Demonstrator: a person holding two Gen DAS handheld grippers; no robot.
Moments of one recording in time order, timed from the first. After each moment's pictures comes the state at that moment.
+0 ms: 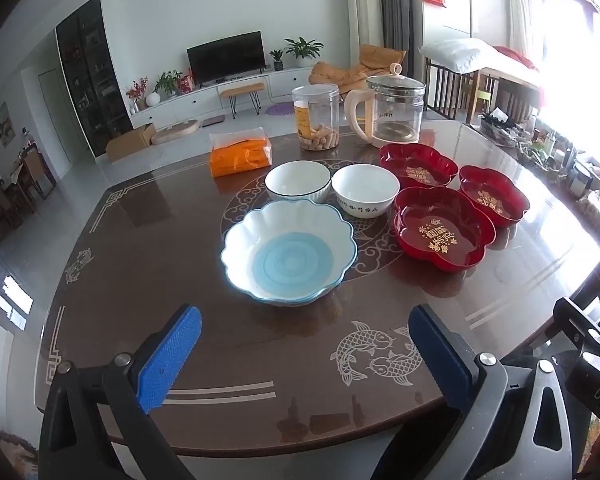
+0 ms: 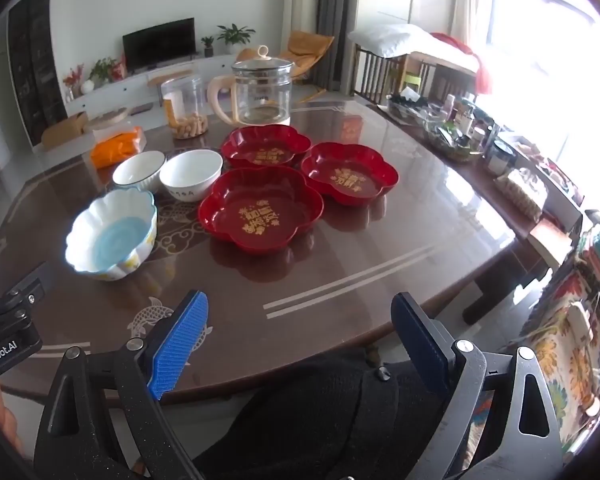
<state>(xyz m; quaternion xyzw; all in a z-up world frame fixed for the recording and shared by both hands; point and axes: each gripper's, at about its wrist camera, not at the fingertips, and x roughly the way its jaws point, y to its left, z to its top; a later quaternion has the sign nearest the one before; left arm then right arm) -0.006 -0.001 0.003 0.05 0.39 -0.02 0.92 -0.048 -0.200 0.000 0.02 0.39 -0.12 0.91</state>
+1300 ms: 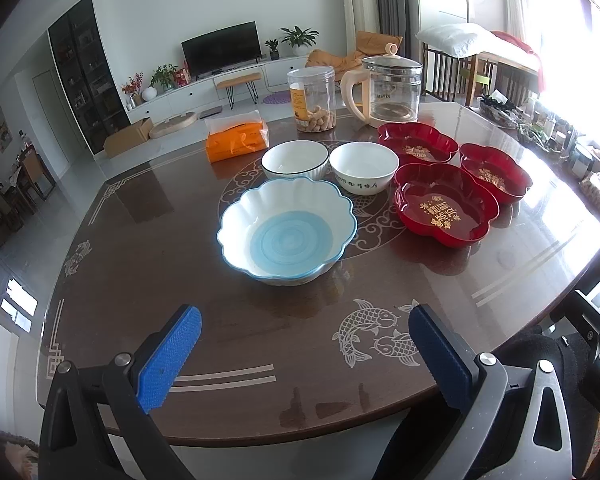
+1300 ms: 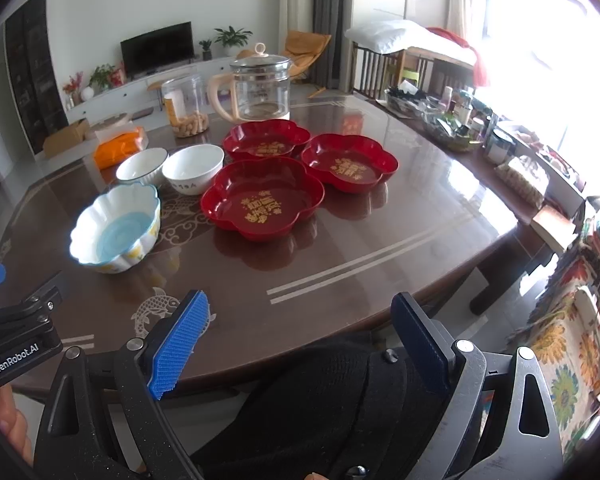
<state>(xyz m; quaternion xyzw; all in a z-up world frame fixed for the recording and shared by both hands) -0.009 -0.007 -0.019 0.07 0.41 -0.02 0.91 -0.064 -0.200 -0.011 0.04 0.39 -0.12 0.91</state>
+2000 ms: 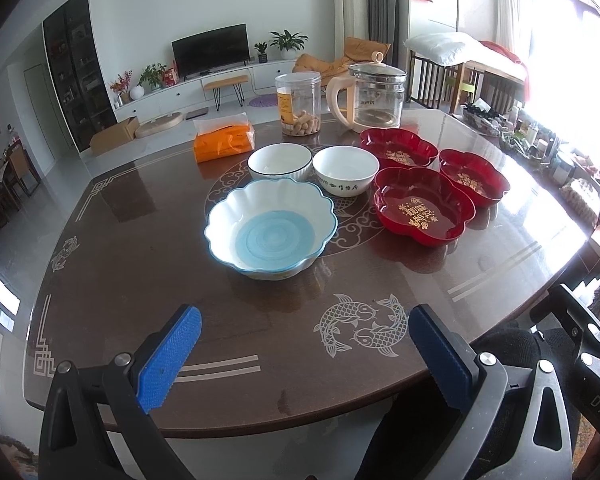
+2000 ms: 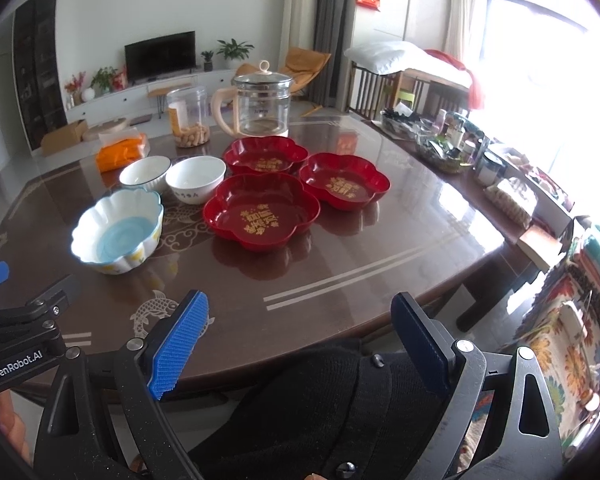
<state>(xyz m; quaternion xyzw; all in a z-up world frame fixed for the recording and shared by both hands) -0.031 -0.004 -0.010 0.05 0.40 -0.05 0.91 -0.080 -0.184 0.003 0.01 0.36 -0.13 0.92</state>
